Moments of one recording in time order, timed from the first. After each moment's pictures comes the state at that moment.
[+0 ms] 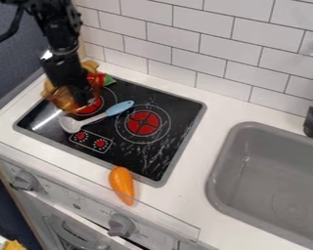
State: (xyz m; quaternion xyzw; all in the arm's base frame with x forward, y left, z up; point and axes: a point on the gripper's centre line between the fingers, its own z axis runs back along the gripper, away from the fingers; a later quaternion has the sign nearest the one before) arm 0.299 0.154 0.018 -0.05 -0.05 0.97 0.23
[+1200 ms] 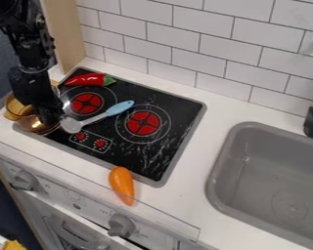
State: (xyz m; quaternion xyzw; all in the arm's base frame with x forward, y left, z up) arm 0.264 0.195 -0.009 0.02 -0.06 0.99 0.13
